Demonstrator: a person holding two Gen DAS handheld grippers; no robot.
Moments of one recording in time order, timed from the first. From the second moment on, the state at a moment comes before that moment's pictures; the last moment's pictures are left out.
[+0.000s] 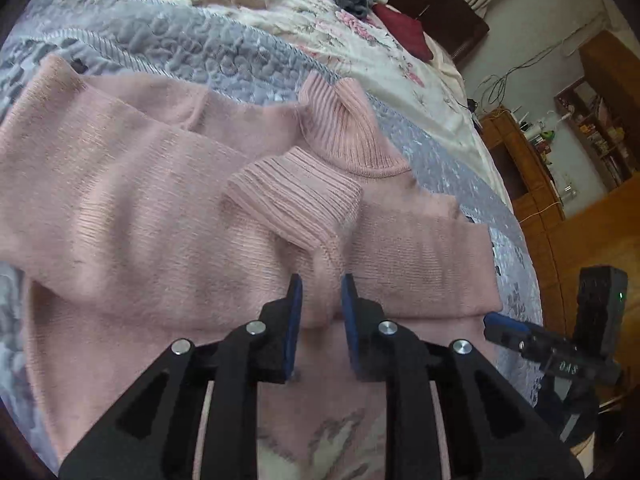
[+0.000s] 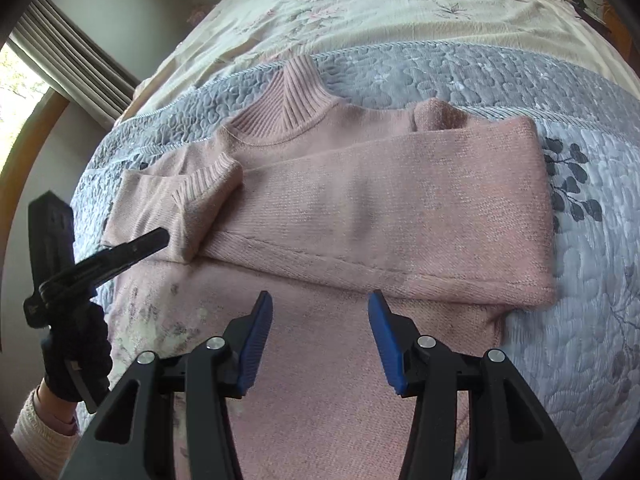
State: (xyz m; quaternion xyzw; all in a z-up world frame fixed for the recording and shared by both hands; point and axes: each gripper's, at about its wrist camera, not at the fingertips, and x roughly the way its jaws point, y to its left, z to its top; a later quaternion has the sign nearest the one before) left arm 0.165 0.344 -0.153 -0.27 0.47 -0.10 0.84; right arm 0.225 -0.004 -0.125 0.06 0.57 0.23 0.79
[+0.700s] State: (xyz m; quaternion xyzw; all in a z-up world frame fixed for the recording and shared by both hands) left arm 0.163 0.470 -0.156 -0.23 0.48 0.05 0.85; right arm 0.297 0.161 -0.178 0.10 0.65 0.28 0.71
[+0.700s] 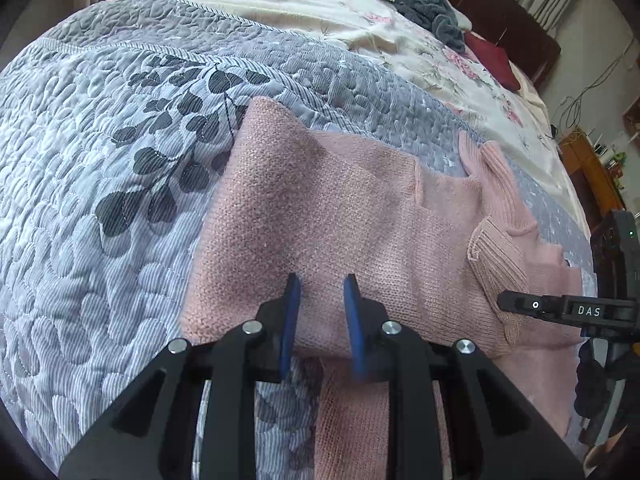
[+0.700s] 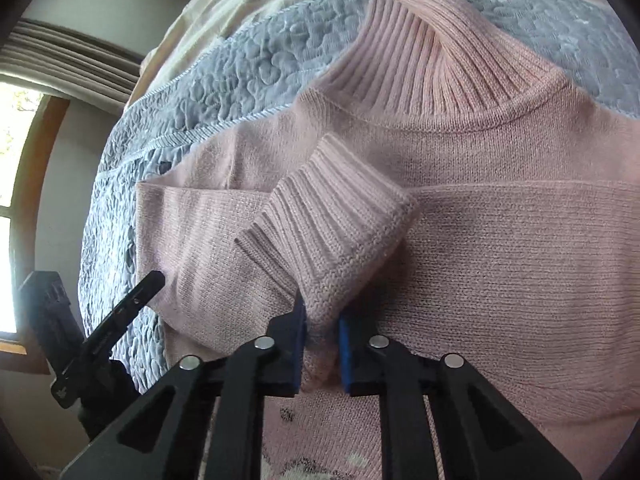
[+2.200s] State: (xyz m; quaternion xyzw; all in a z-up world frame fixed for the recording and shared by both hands) left arm 0.205 0.380 -0.170 -0.16 0.52 0.00 0.84; right arm 0.289 0.052 -0.133 -0.03 0.57 0.15 0.80
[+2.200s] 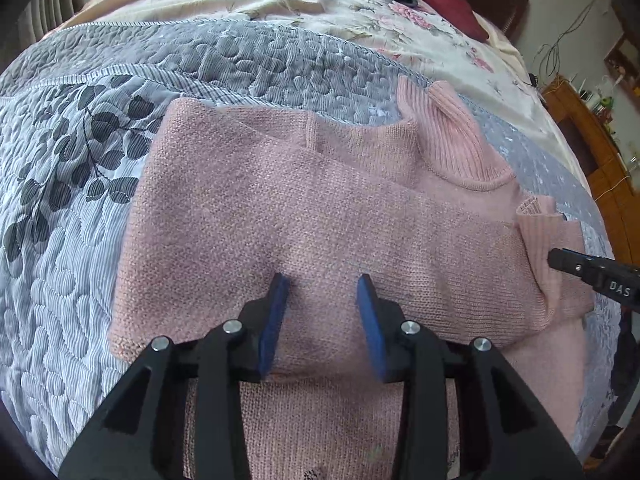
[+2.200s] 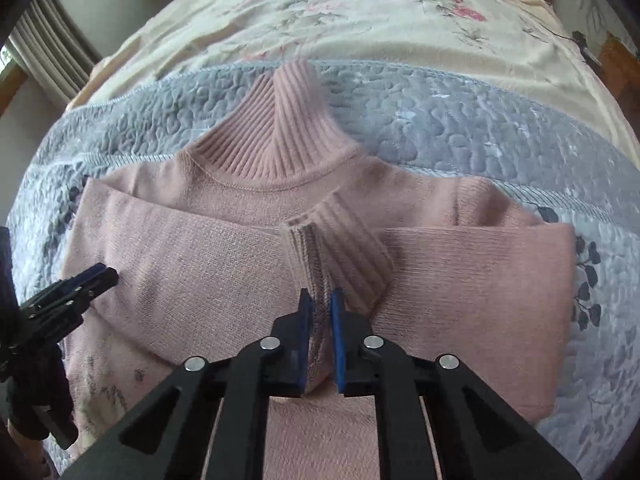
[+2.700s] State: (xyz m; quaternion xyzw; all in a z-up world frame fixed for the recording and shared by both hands) left arm 0.197 0.371 -0.137 -0.14 0.49 0.00 0.86; right arm 0.248 -0.055 -0.113 0.00 0.56 0.12 0.82
